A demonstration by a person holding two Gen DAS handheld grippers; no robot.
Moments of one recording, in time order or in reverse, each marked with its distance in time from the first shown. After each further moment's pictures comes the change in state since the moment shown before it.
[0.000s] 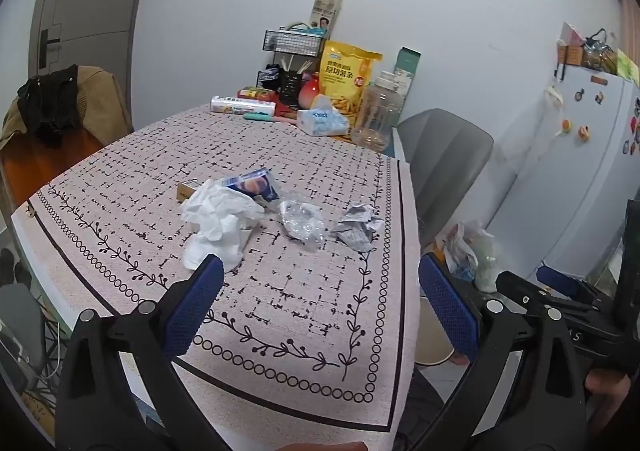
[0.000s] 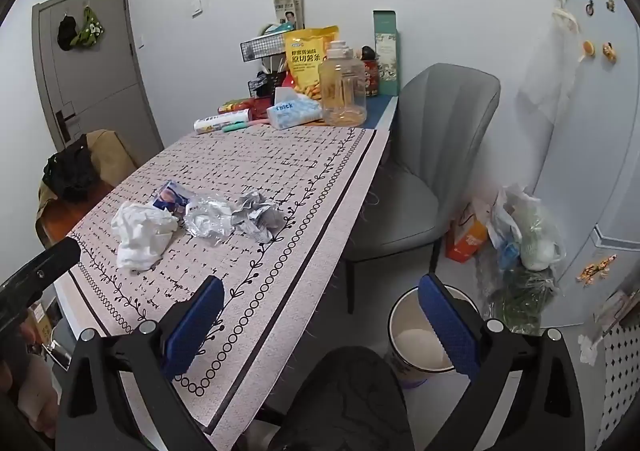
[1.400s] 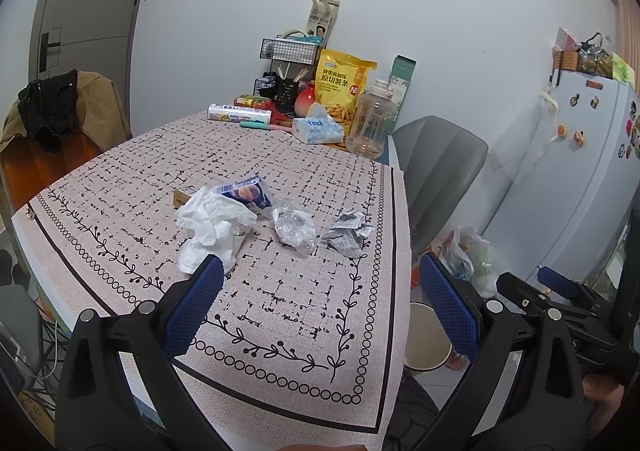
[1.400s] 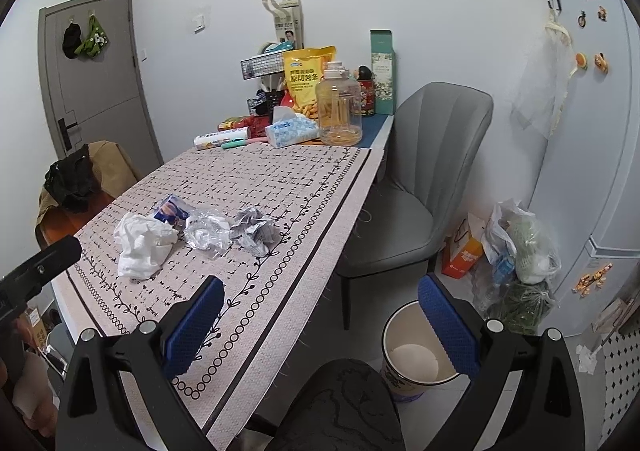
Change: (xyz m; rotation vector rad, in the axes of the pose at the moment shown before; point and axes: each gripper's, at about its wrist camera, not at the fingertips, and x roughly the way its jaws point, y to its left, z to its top) left arm -0.010 -0.010 0.003 -0.007 -0.019 -0.010; right arm -0.019 -0.005 -0.002 -0.031 -0.081 -0.015
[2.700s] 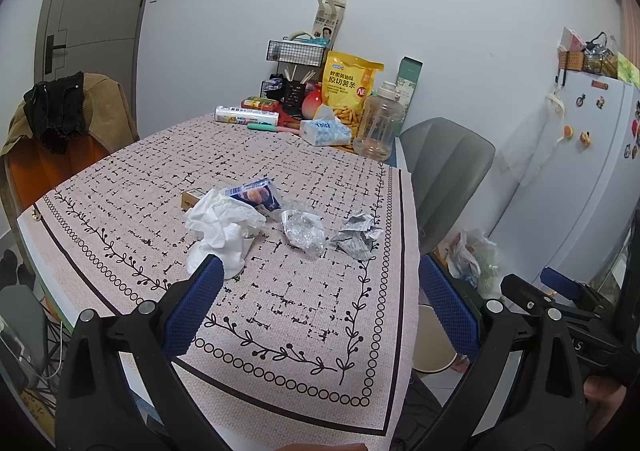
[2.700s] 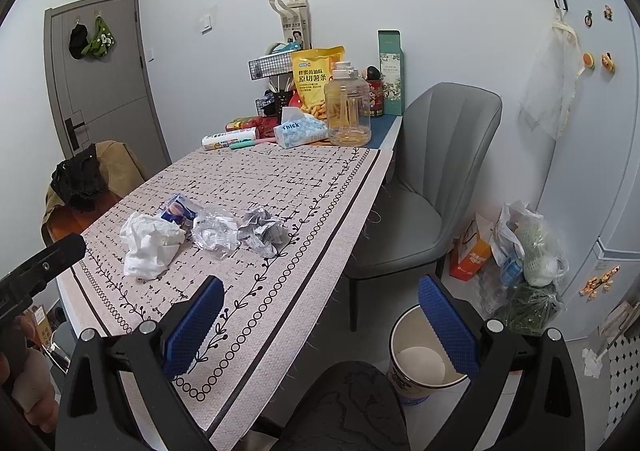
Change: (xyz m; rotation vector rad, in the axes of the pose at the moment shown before) left arm 0.003 0.005 -0.001 -0.002 -0.005 0.026; right arm 0.005 0.002 -0.002 0.001 -0.005 0.020
